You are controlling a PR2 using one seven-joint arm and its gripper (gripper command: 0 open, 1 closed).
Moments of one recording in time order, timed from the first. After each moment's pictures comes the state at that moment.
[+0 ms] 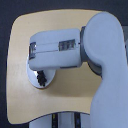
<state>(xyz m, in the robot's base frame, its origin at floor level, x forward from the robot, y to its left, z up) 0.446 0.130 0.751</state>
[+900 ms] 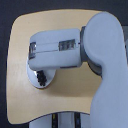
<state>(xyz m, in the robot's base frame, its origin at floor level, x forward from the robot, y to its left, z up) 0.446 0.130 0.751</state>
